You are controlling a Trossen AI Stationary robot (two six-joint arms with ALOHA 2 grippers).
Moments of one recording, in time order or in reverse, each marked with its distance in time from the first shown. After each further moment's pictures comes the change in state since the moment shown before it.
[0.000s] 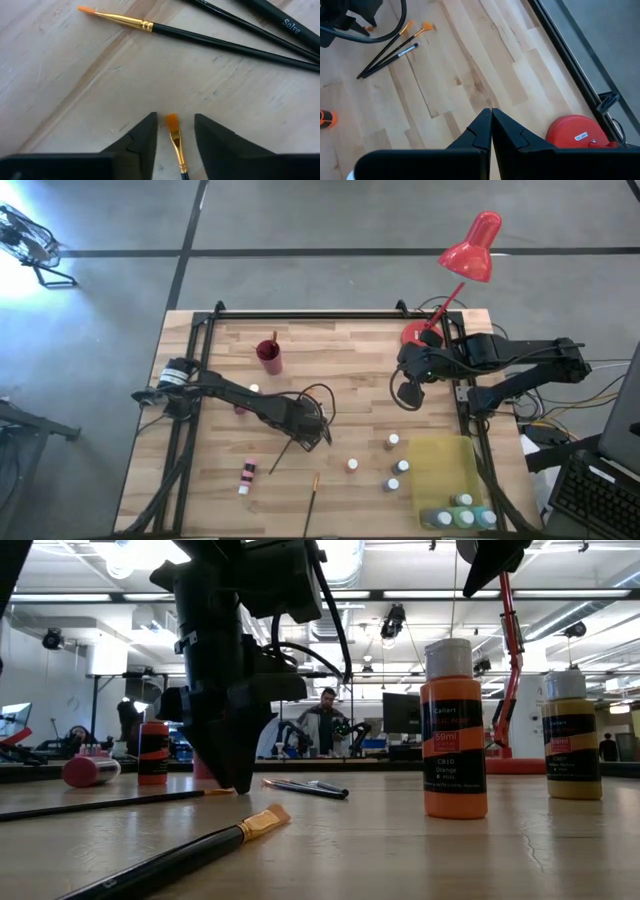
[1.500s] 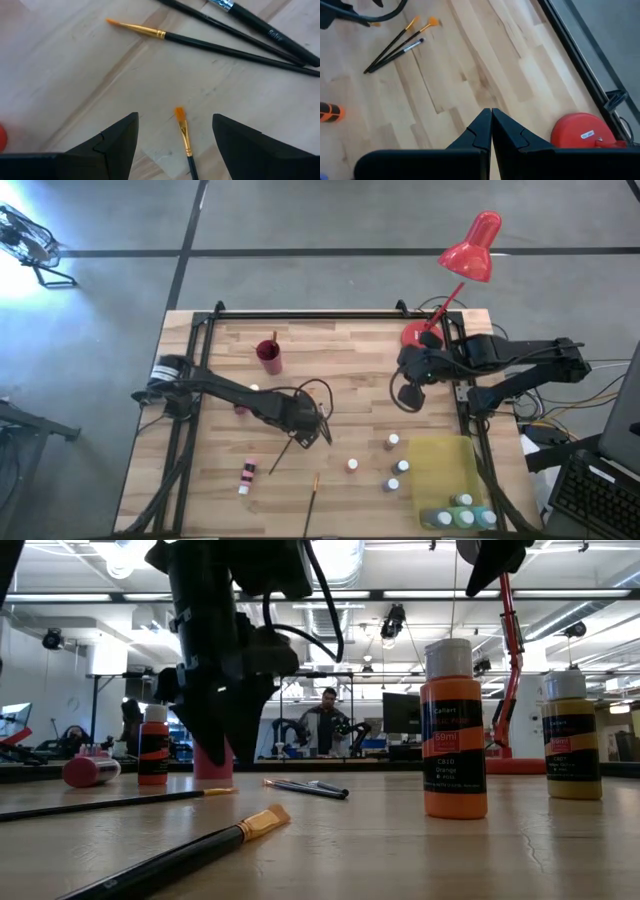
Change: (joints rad) left arm 0.009 -0.081 -0.002 -0.054 -0.022 0.010; right arm 0.009 0.001 -0.002 -0.009 -0.027 0.008
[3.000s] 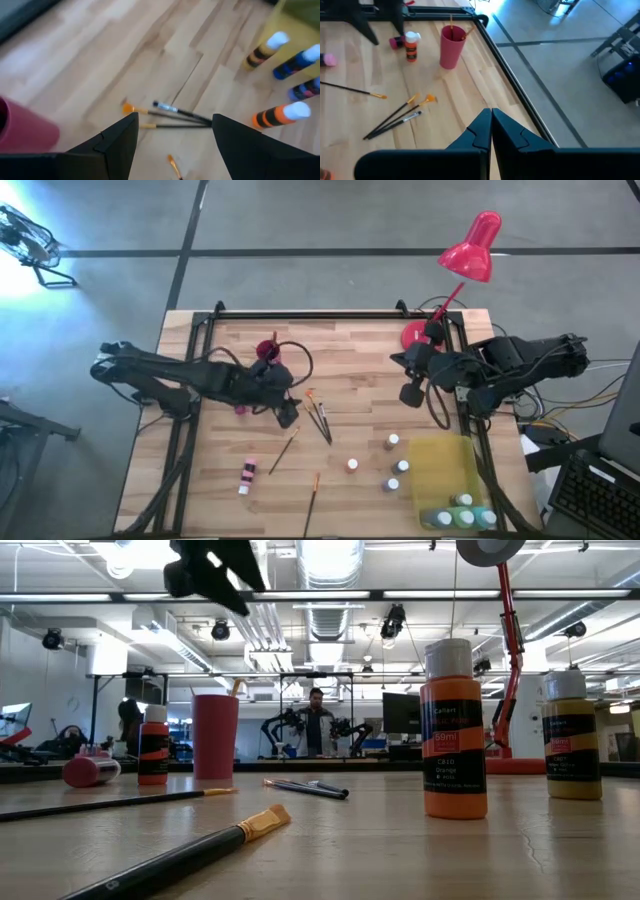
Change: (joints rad) left arm 0.002 -0.478 0.000 0.012 -0.213 0.309; right arm 0.176 -0.001 0.148 0.156 0.305 -0.136
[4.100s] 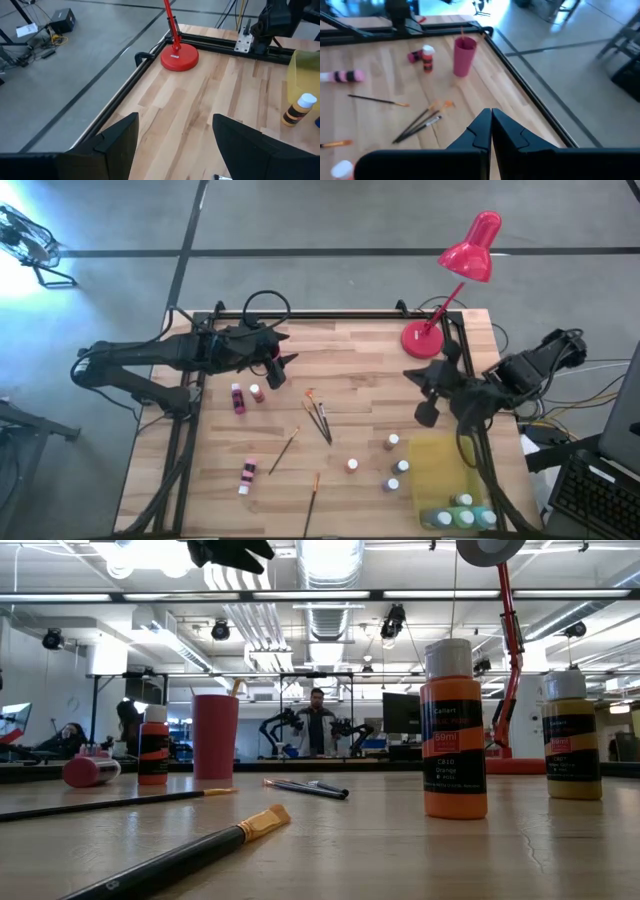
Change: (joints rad) left arm 0.219 -0.191 0.001 0.211 -0.048 0.555; right arm 0.270 -0.033 -0.029 -0.098 0.204 0.296
